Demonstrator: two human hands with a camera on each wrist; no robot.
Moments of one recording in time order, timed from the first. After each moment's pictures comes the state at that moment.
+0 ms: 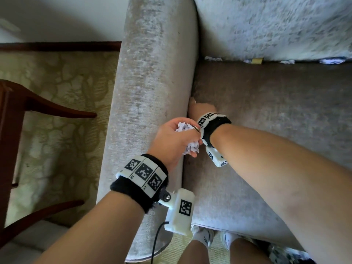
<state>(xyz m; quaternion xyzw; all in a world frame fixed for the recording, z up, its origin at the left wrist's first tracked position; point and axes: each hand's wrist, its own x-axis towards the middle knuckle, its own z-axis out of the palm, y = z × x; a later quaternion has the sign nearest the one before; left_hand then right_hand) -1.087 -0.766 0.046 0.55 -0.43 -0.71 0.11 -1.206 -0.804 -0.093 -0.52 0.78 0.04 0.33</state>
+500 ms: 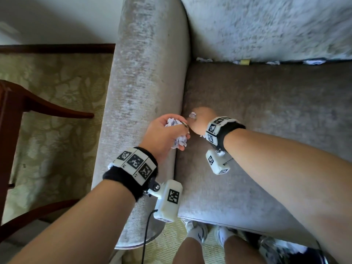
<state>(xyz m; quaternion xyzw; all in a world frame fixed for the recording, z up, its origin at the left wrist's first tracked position) -1.093 -0.762 0.046 0.56 -0.45 -0.69 0.10 -1.229 -0.755 -0.076 -0.48 0.78 -0.05 0.41</state>
